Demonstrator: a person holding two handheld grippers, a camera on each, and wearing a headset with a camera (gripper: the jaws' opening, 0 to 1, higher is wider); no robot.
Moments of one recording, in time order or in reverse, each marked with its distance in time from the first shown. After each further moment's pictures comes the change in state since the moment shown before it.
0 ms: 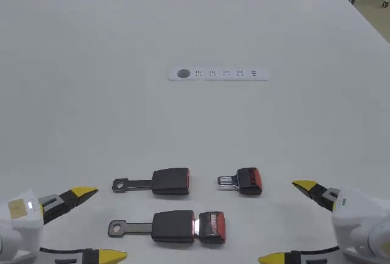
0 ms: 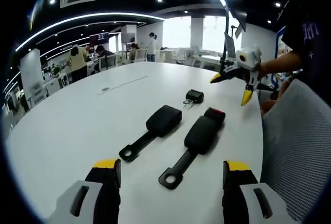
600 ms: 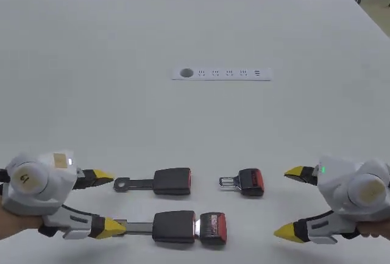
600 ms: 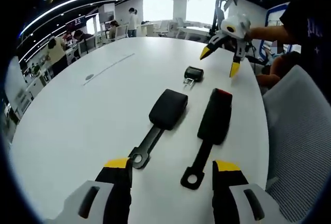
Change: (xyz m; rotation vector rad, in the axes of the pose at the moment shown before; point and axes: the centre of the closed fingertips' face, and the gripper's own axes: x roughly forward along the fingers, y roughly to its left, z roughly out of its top) left arm 0.023 0.037 -0.007 0.114 0.252 -0.106; right arm 0.009 -0.035 -0.002 -0.195 0.192 0.138
